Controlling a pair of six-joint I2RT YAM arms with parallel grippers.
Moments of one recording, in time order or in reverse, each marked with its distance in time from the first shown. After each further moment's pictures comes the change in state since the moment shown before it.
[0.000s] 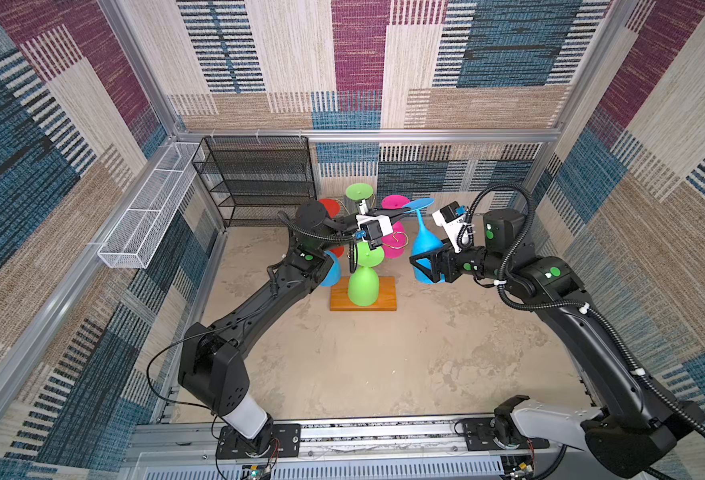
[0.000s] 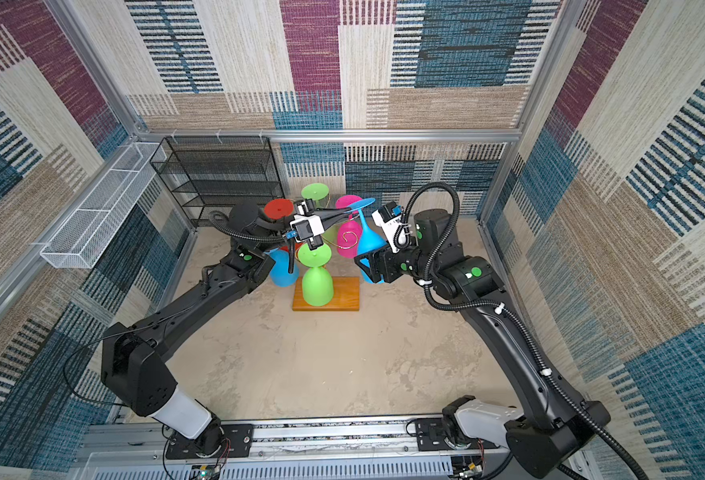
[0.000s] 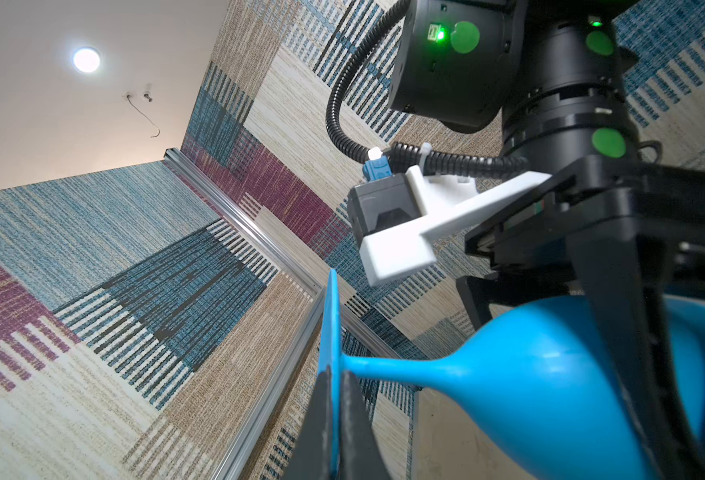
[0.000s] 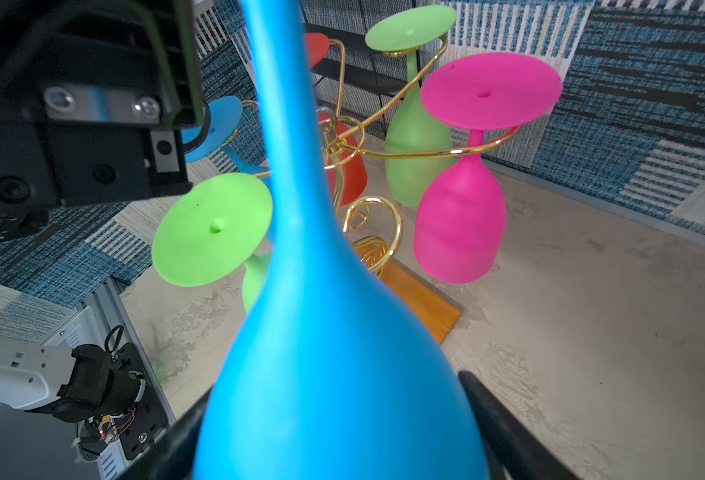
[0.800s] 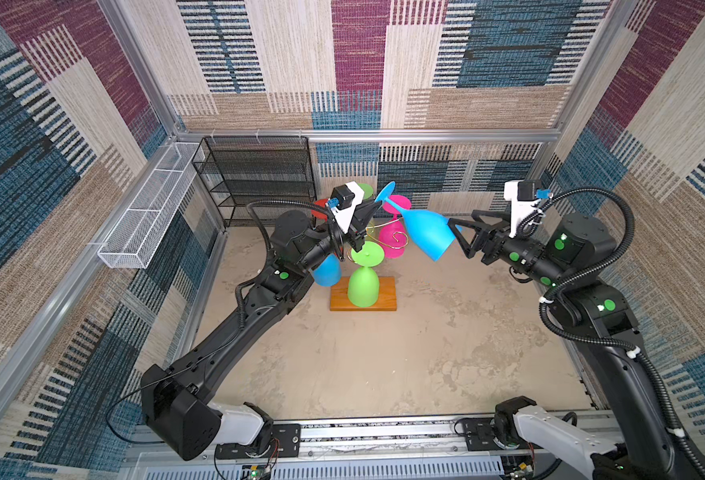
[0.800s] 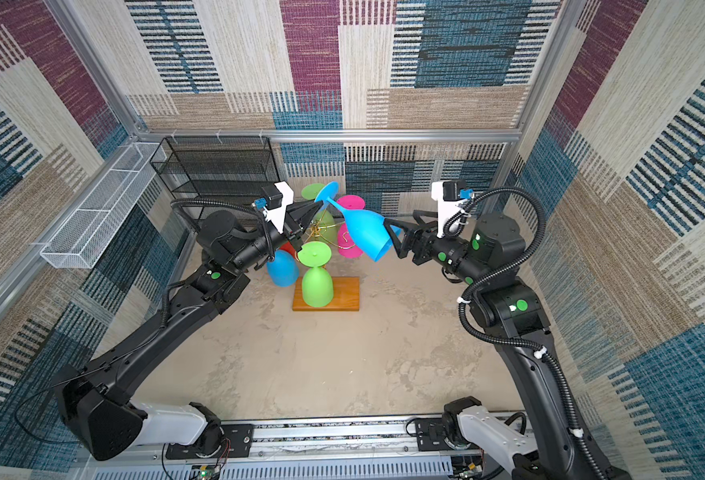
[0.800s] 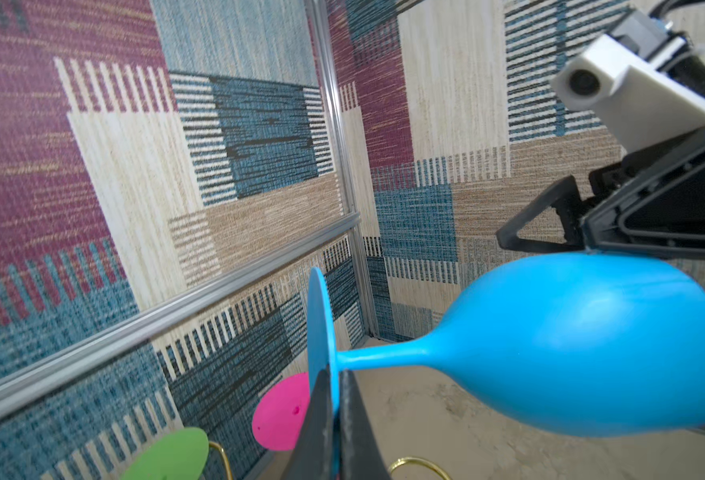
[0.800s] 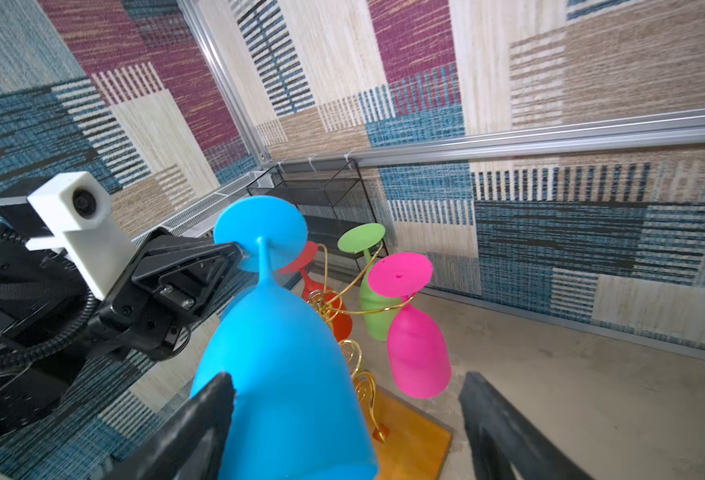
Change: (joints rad) left arm 0.001 -0.237 -0.103 -0.307 -0.438 -0.558; right arm -0.217 -0.224 -0.093 0.312 -0.028 0.269
